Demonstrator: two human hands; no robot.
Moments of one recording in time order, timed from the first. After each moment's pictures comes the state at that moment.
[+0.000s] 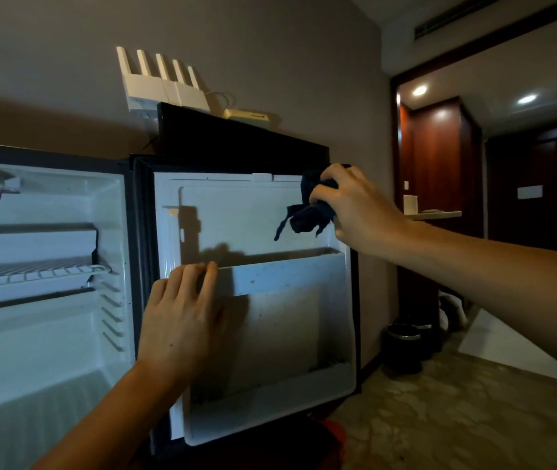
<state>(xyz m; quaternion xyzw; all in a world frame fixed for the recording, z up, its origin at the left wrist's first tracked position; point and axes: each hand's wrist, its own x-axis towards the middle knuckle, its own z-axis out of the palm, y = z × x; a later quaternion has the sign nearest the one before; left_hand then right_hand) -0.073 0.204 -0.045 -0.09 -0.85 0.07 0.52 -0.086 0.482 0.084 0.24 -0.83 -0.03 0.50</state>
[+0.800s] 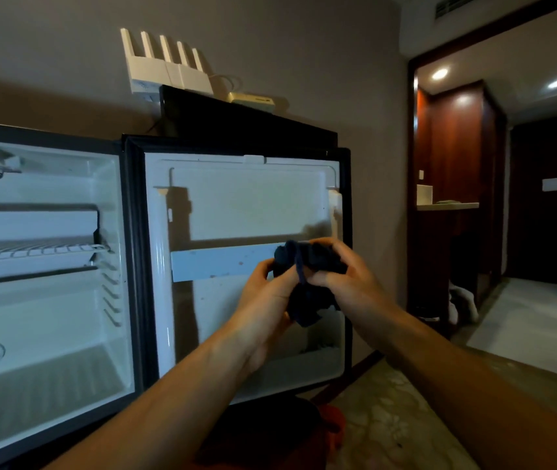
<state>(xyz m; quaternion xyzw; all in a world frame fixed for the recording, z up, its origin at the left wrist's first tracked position) -0.031 0.338 -0.027 -0.17 -0.56 -0.81 0.04 -0.048 0.470 -0.023 0.26 -0.68 0.66 0.18</state>
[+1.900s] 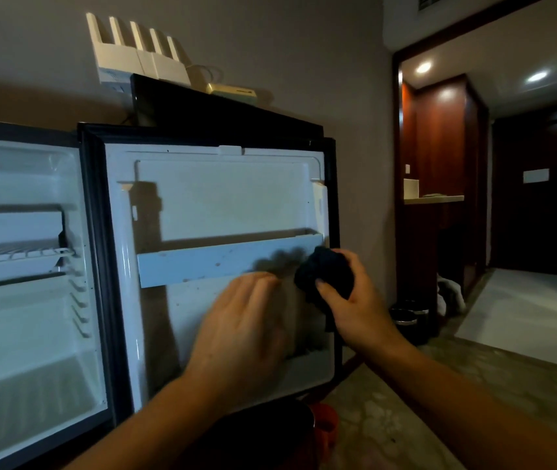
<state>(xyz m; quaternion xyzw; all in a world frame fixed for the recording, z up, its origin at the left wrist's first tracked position) -0.054 0.308 -0.074 -0.28 -0.85 -0.15 0.42 -0.089 0.494 -0.068 0.18 -0.70 0.62 0.29</state>
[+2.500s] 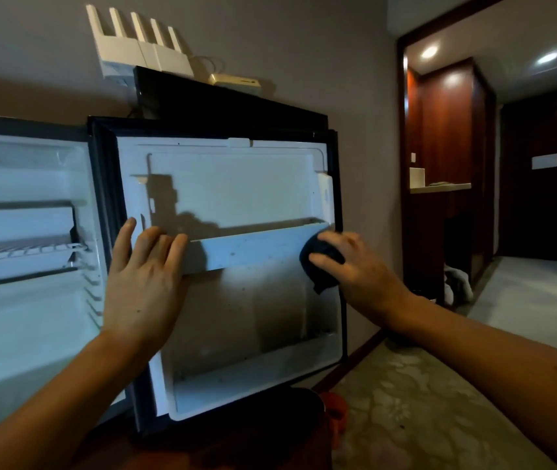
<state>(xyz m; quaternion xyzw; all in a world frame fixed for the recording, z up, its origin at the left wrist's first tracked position) -0.081 0.208 -0.032 -0.06 -0.84 0.14 0.52 -0.153 0.527 -0.064 0.32 -0.81 -0.02 0.49</state>
